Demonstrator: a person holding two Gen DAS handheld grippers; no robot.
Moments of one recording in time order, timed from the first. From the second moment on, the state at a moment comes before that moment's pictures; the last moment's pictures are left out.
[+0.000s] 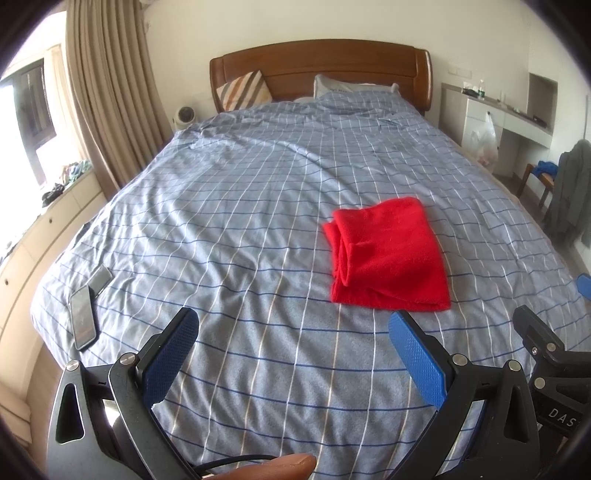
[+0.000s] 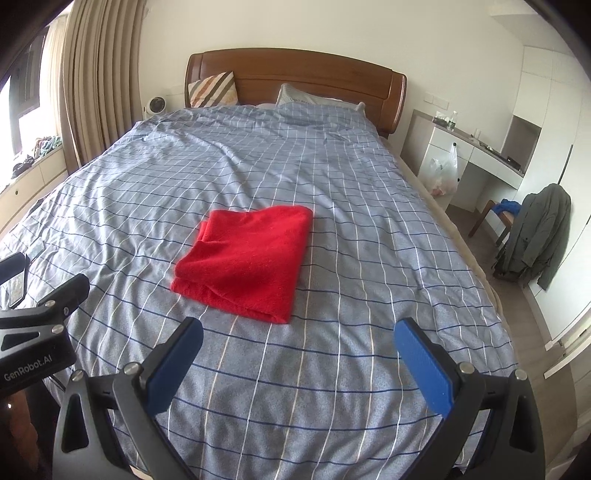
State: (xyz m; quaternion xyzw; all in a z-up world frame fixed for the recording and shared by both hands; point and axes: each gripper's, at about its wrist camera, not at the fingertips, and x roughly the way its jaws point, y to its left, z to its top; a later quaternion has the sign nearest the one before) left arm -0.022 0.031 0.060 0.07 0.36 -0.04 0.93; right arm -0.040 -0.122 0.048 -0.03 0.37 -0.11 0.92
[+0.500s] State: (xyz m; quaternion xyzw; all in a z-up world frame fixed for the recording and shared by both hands) left arm -0.023 0.027 0.061 0.08 0.36 -0.05 0.93; right arm -0.038 -0.117 0.052 -0.04 0.37 -0.12 0.92
